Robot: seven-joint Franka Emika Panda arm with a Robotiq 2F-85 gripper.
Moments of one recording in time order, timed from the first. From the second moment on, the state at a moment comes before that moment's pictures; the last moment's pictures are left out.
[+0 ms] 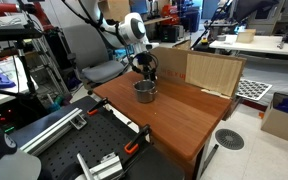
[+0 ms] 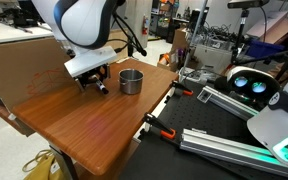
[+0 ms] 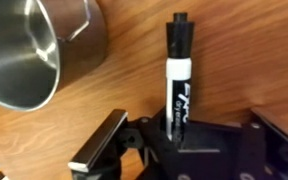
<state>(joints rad) 0.33 0.73 -0.09 -1.81 -0.39 2.38 0.96</state>
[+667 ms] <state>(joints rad) 0.35 0.61 -0.05 -1.89 -0.30 2.55 0.95</state>
